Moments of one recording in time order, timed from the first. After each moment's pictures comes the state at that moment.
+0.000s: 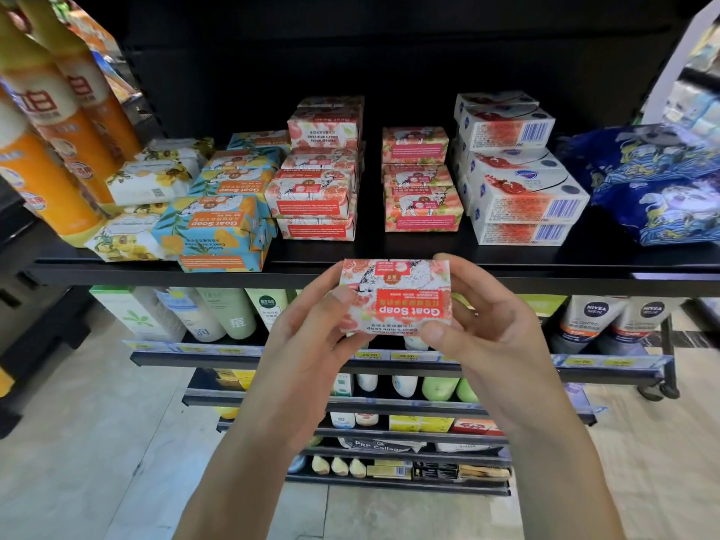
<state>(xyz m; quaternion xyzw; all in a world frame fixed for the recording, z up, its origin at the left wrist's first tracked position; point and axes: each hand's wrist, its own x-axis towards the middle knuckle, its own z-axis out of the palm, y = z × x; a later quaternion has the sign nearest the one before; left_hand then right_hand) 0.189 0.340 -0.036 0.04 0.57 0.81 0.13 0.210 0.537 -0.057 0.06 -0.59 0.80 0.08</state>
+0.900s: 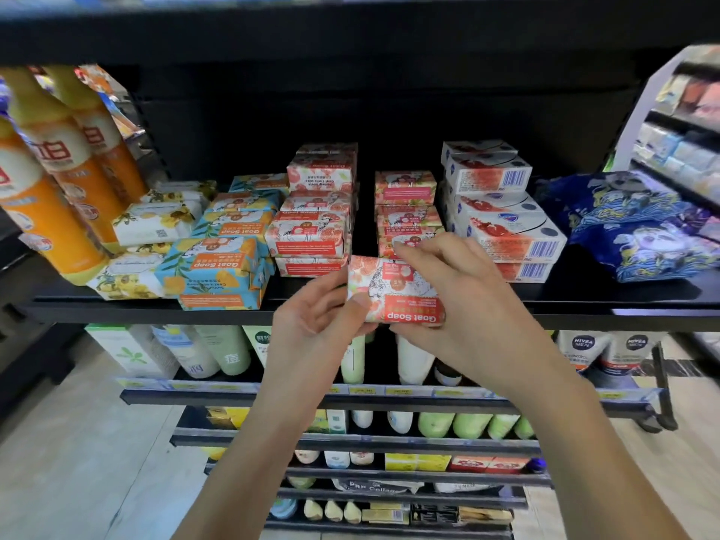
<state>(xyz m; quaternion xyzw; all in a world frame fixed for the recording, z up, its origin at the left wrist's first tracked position) 0.157 0.359 -0.015 0.09 0.65 0.76 0.01 0.170 0.546 0.003 0.18 -0.93 0.15 0.27</state>
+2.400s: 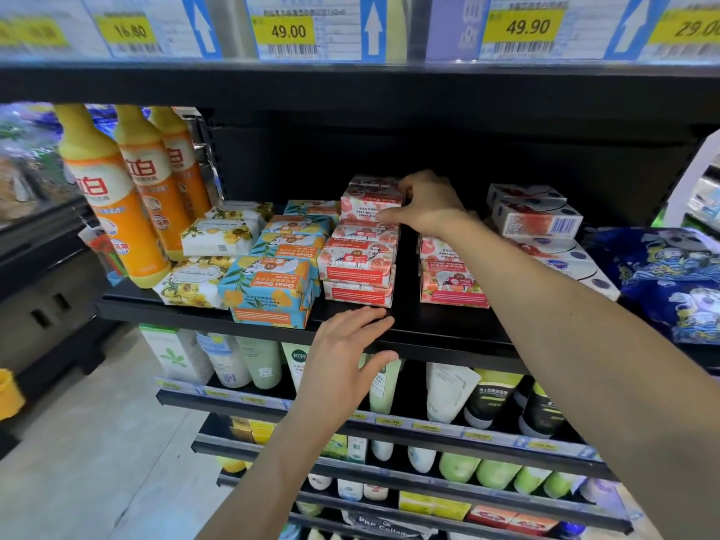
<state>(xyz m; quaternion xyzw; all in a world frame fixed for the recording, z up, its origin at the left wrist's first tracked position) 0.095 0.325 -0.087 0.26 0.88 0.32 -0.24 -0.052 0.504 0.066 0.02 -0.96 0.24 0.11</state>
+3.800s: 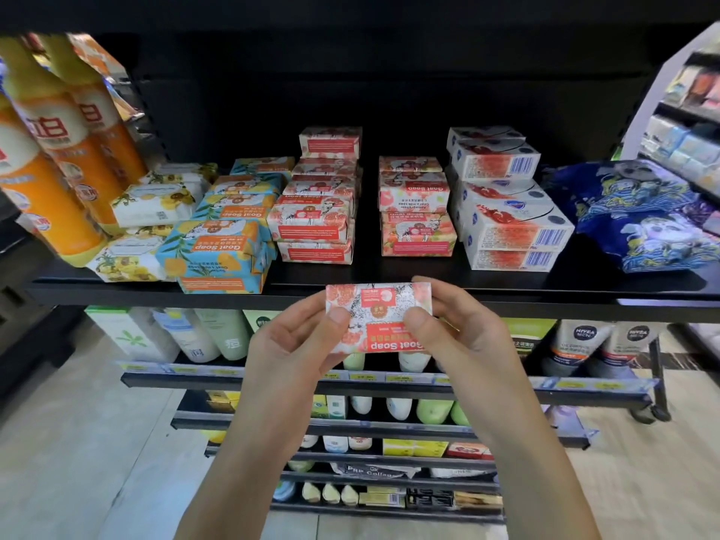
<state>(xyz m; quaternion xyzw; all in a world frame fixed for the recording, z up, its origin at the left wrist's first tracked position) 0.178 0.334 -0.041 0.04 0.62 0.78 0.04 0.207 0.517 -0.032 -0.01 -0.69 0.72 0.09</state>
